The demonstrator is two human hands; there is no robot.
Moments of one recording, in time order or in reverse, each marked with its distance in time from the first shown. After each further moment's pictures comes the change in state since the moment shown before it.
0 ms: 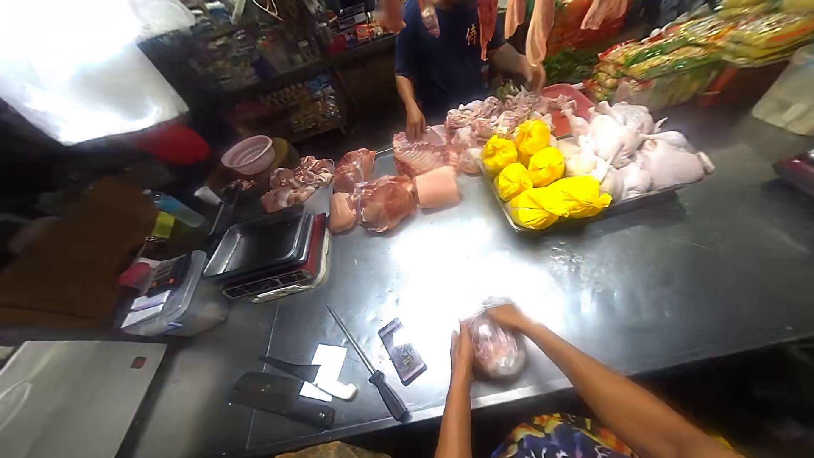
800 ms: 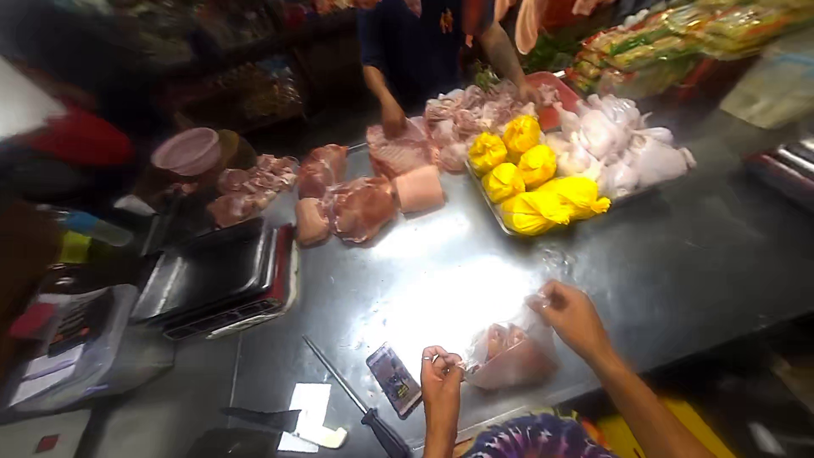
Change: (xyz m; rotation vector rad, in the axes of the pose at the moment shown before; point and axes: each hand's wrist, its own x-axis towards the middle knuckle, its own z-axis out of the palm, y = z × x) left_hand -0.043 0.058 -0.058 -0.272 -0.096 0.369; right_hand -0.115 -0.023 -0.078 0.537 0.792 -0.318
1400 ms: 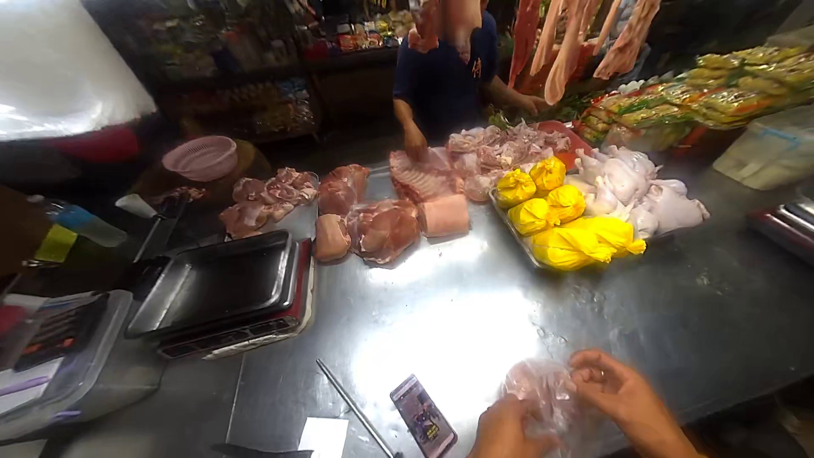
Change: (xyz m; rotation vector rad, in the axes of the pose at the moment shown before) left_hand 0.036 0.005 -0.022 0.817 -0.852 -0.012; right_hand -0.061 -0.054 0.055 0.285 -0.032 0.164
